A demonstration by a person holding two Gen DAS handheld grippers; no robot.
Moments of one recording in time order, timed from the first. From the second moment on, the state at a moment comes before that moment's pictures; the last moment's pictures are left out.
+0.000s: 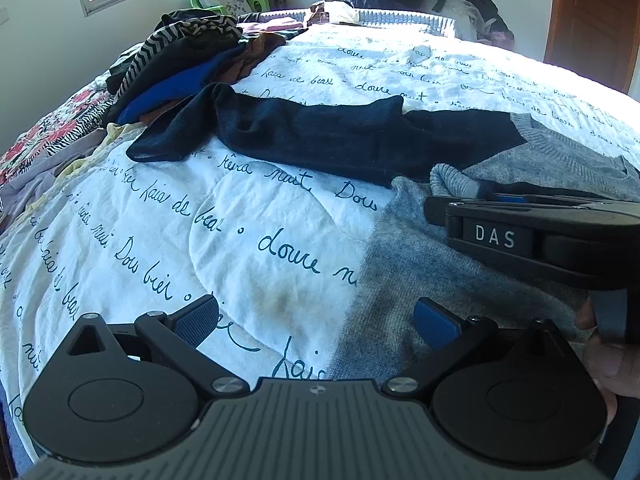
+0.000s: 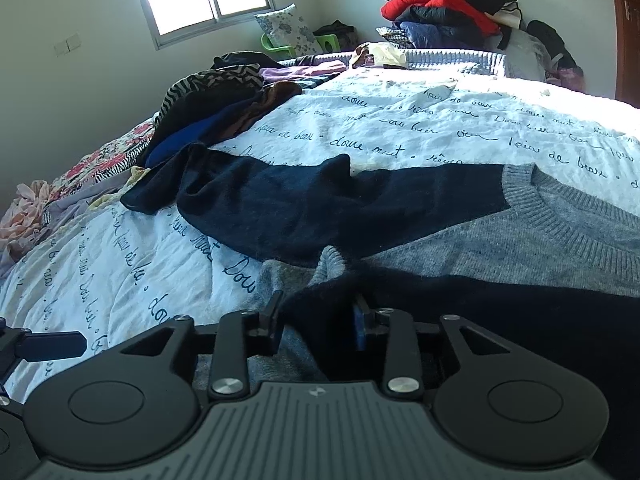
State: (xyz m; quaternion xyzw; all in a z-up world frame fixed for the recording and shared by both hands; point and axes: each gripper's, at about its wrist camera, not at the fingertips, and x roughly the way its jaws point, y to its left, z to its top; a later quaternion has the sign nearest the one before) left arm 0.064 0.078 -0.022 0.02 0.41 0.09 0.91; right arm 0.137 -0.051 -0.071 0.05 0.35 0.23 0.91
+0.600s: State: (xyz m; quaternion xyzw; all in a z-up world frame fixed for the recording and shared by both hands) left arm 0.064 0.084 -0.023 0.02 0.42 0.10 0.90; right arm 0.149 -0.075 -0.049 -0.03 0.32 0.20 0.93
